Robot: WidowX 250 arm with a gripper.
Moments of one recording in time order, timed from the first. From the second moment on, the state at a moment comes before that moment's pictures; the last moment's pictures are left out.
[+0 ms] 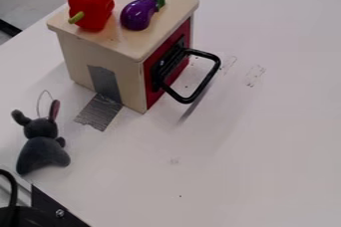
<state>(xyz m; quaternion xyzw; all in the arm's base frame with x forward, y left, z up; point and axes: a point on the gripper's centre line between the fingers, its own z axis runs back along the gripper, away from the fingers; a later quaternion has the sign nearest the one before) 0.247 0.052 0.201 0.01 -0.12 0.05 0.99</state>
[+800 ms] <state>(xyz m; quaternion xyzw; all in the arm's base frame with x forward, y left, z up) 0.269 0.127 0.153 0.03 -0.04 0.09 0.99</state>
